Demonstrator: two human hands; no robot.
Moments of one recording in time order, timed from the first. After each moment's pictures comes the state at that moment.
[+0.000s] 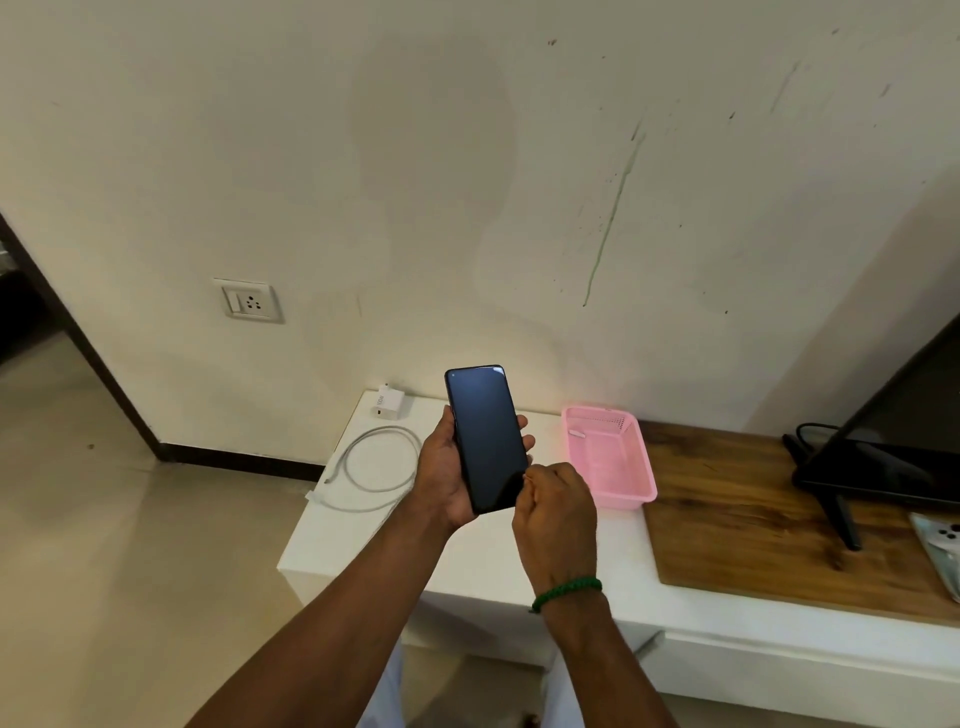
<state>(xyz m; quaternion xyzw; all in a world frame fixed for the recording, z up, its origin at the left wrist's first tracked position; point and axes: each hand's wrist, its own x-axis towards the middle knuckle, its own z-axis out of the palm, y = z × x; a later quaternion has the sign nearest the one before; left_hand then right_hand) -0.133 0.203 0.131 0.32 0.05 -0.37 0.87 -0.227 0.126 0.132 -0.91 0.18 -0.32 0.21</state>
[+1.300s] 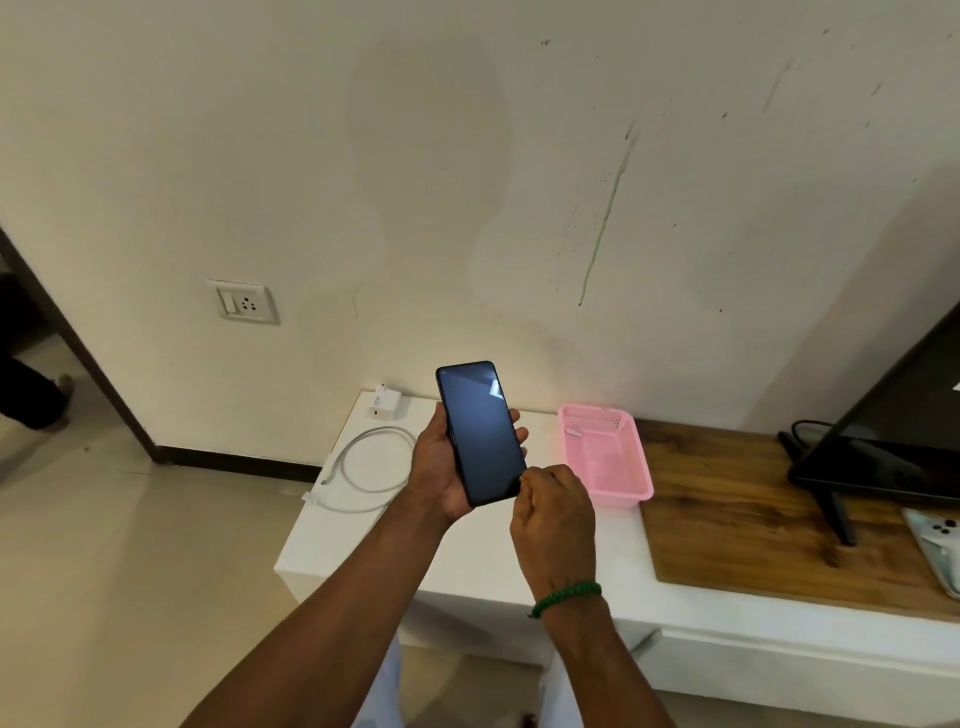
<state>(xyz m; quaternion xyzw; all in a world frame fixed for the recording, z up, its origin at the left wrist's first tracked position) -0.129 0.203 0.132 0.32 0.04 -0.36 0.88 -0.233 0.123 0.129 -0.91 0.16 -0.32 0.22</state>
